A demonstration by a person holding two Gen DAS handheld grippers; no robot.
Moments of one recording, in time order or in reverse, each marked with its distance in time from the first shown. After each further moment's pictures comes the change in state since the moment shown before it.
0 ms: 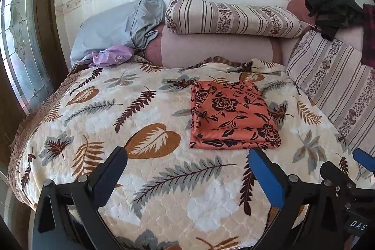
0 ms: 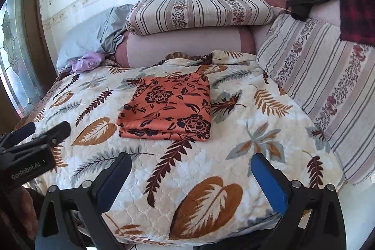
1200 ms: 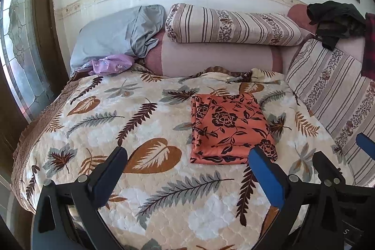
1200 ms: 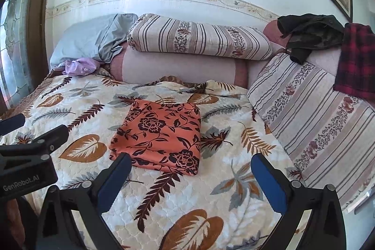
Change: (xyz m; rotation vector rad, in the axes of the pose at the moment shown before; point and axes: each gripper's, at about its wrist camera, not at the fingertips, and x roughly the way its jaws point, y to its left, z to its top) left arm -0.007 0.006 0.036 -0.010 -0.011 0.001; right arm -0.011 0.037 0.046 -0.133 -0.100 -0.133
